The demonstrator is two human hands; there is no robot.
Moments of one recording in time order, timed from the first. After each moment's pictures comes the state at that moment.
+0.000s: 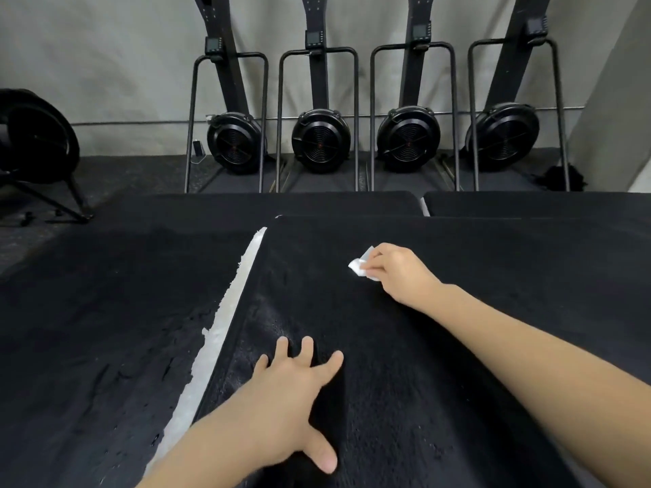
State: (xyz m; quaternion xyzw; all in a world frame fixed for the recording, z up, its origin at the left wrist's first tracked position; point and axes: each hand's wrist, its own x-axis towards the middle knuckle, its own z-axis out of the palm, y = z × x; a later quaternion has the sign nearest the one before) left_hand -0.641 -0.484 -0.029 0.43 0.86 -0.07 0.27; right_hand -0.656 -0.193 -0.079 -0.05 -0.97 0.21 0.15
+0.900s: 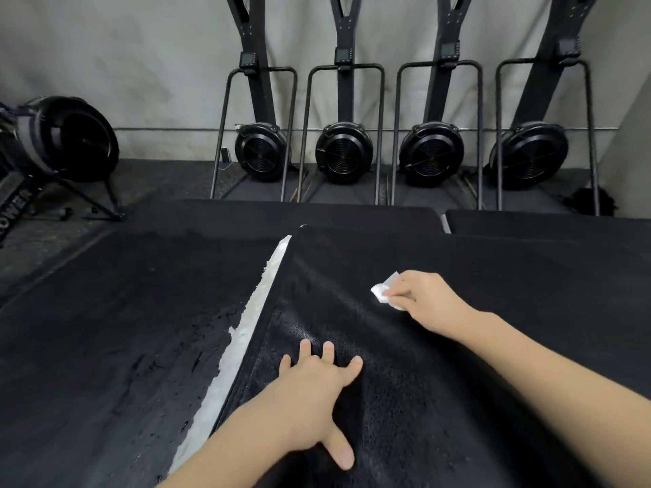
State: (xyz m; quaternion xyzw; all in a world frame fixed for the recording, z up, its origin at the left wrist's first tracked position) left_hand -0.648 -0.480 -0.033 0.43 0.86 -0.06 0.28; right_hand -0.630 -0.212 -0.064 -0.08 -0.96 0.27 0.09
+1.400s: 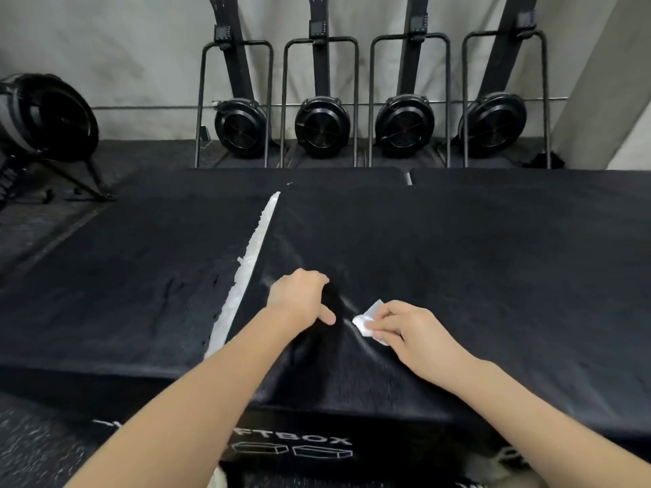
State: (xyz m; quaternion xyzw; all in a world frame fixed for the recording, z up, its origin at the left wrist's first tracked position) left_hand -0.587 -0.512 -0.012 0.35 0.92 0.05 0.15; right_hand -0.421 -0.361 -0.075 -0.07 -0.94 0.31 0.12
